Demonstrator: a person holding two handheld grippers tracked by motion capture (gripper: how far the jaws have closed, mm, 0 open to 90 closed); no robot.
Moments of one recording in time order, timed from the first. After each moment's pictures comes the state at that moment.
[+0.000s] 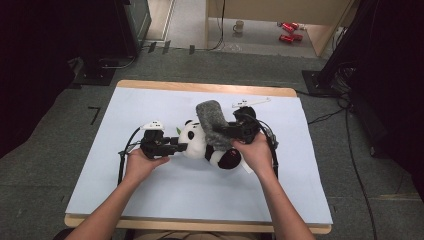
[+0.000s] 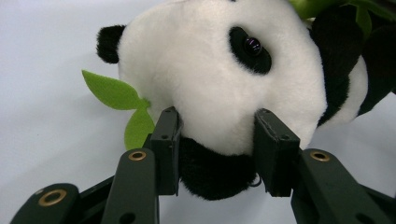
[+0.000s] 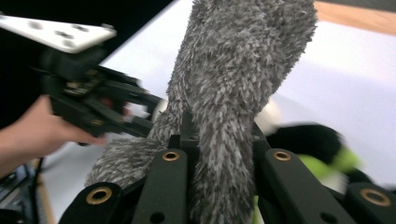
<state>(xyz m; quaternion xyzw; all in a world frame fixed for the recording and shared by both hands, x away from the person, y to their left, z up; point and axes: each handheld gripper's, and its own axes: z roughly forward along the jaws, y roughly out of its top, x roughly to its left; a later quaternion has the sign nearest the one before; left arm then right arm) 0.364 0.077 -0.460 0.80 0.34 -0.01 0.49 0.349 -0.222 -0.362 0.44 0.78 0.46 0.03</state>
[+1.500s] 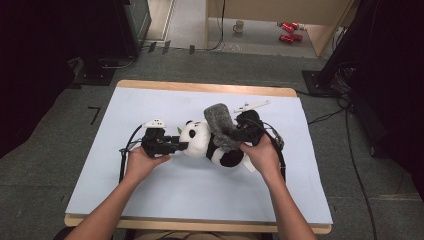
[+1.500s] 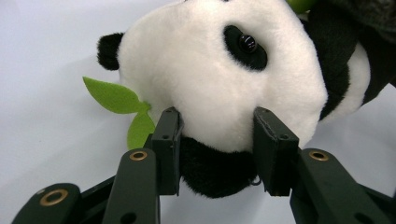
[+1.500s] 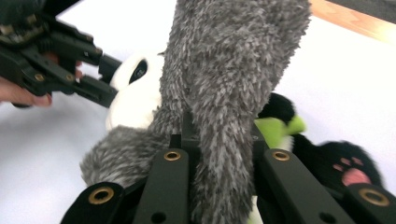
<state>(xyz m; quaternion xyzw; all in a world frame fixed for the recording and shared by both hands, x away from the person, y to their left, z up) 0.369 0.074 -0.457 0.81 0.34 -0.02 0.48 0.344 -0.238 -0.365 0.44 0.80 0.39 0.09</state>
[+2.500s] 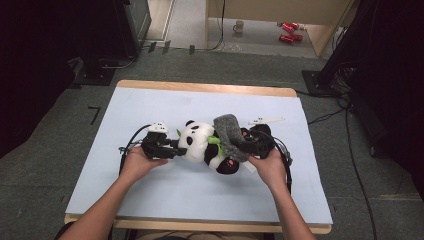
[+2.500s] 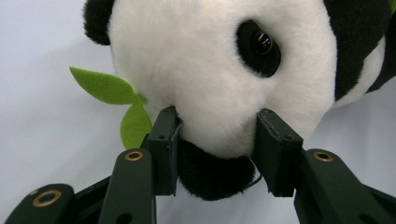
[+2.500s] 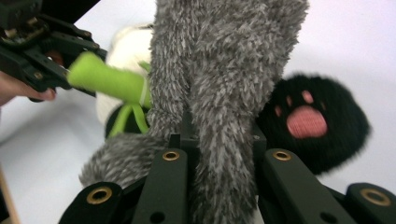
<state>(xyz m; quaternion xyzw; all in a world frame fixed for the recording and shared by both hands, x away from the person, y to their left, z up) 0.368 0.075 -0.462 0.85 0.29 -0.01 0.45 0.322 -0.269 -0.408 0.48 0.77 0.42 0.05</state>
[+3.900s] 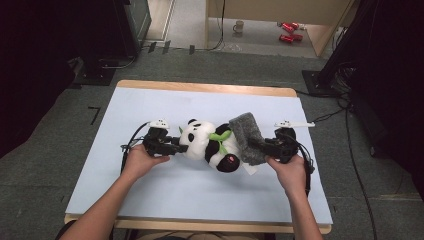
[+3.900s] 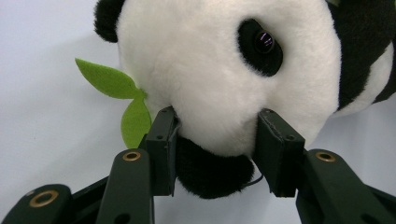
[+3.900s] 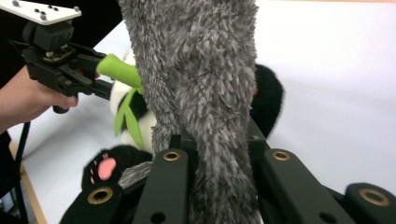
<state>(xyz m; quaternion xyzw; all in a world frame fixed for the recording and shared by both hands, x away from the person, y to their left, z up) 0.375 0.072 -0.461 0.84 0.31 -0.02 0.45 0.301 -0.316 -0.391 0.50 0.73 0.47 0.05</state>
